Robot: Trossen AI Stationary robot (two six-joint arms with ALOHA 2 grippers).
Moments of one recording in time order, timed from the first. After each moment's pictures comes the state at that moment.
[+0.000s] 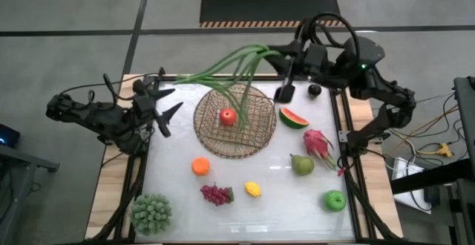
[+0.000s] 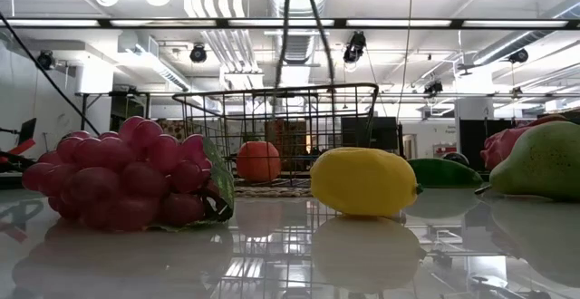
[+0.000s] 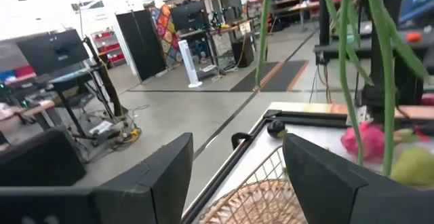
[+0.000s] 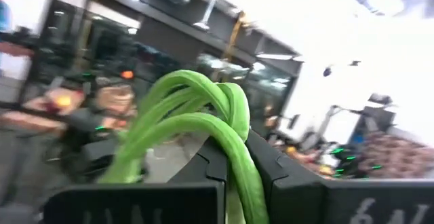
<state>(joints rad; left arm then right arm) -0.36 0.68 0.93 -0.27 -0.96 0.15 0.00 1.55 2.10 -0.24 0.22 -0.48</state>
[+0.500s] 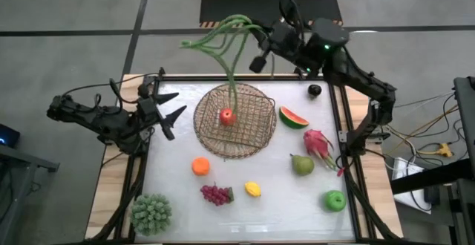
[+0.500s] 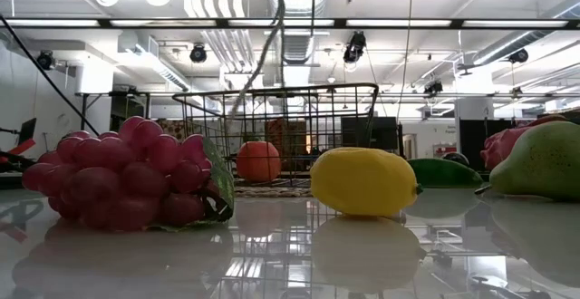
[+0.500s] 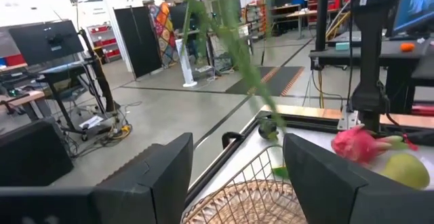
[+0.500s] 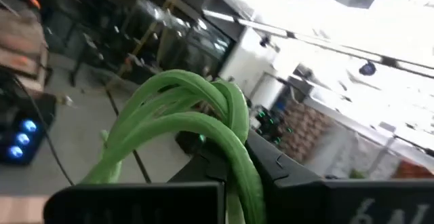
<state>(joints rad) -0.36 0.67 0.84 -0.18 -0.95 0.11 -0.19 1.70 2.20 -0.26 0.32 -0.63</state>
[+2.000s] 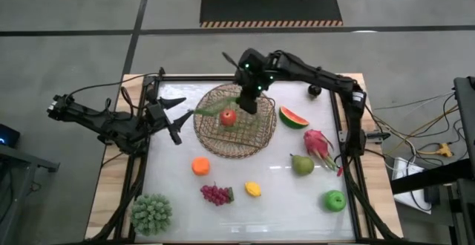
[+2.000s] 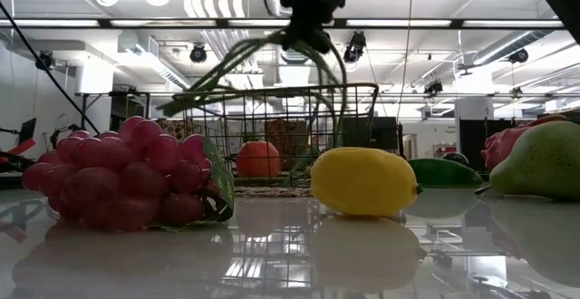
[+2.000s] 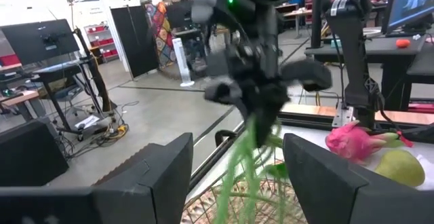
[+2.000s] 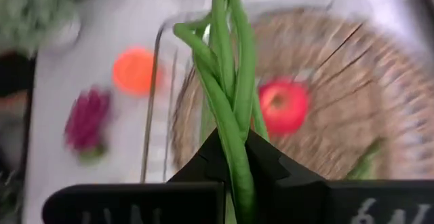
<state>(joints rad) -0.36 0.73 0.78 -0.06 -0.95 0.11 -0.36 1.97 2.05 -1.06 -0.41 -0.04</state>
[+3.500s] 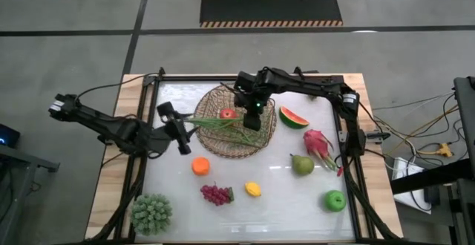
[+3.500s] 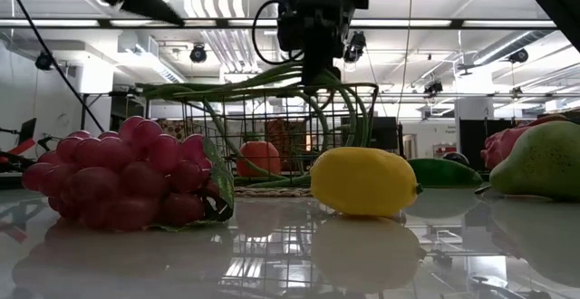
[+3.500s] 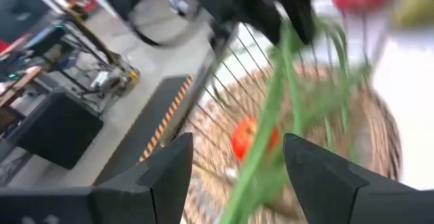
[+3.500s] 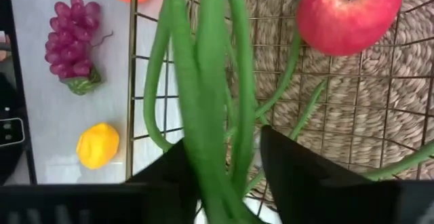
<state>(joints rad) -0.36 0.90 0.78 -0.51 -0.90 -0.05 -0.31 2.03 1.90 -1.14 -0.44 -0.08</state>
